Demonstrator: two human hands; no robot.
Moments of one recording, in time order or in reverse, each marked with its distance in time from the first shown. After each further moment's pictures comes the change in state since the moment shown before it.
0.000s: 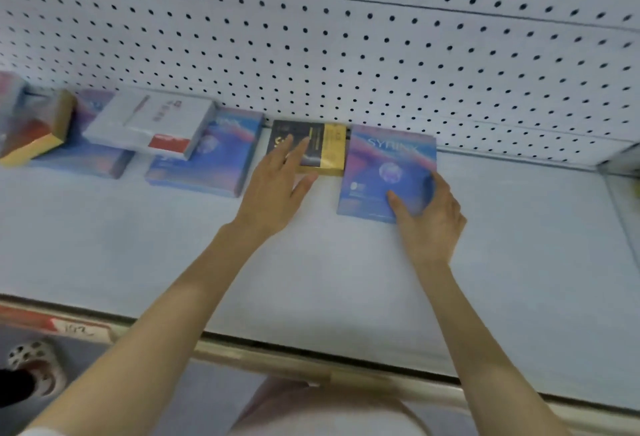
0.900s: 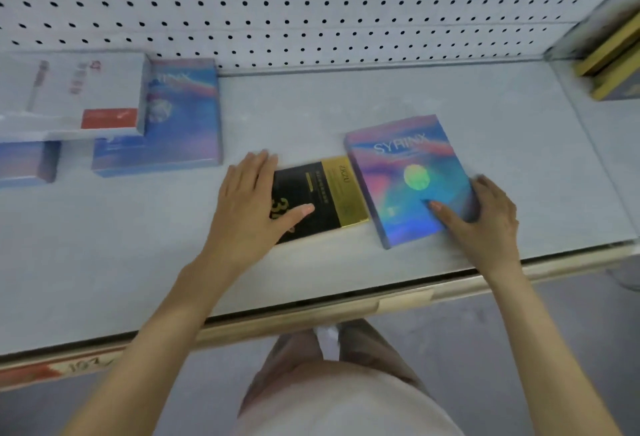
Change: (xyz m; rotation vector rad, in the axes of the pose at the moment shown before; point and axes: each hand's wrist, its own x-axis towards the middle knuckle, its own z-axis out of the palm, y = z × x) left_hand -0.073 -0.036 -0.021 -0.074 -0.298 0.121; right_hand -0.113 0.026 -0.070 -0.256 -0.057 0.281
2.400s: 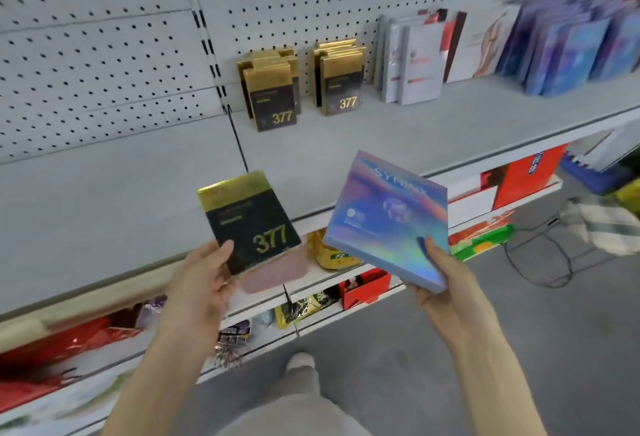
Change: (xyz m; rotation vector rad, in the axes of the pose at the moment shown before) left_hand -0.075 0.482 0.225 -1.357 0.124 -0.504; right_hand -0.021 0.393 -0.312 1.703 -0.124 0.422
